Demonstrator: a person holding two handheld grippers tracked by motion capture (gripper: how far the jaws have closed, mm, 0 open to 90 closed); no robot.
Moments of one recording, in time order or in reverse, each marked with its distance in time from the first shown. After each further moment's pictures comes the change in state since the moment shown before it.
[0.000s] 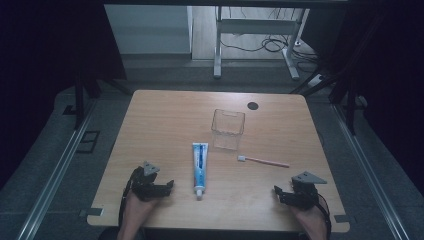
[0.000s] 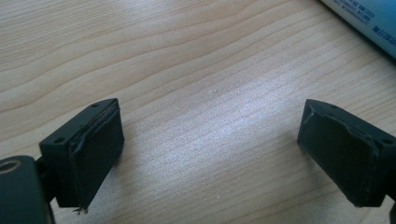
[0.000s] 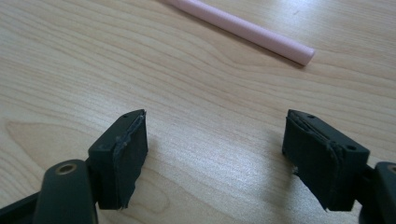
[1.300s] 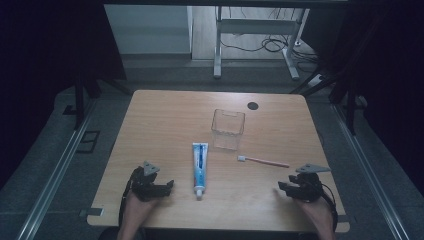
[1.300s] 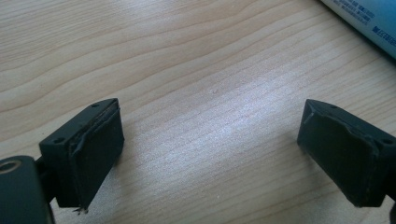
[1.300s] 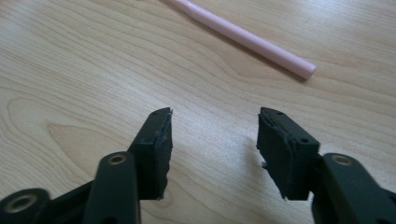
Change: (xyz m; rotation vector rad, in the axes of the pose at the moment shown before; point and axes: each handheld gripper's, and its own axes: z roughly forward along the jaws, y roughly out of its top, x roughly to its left) left arm 0.000 0.000 0.000 0.000 0.000 -0.001; right arm -0.016 0.026 -0.010 0.087 0.109 0.008
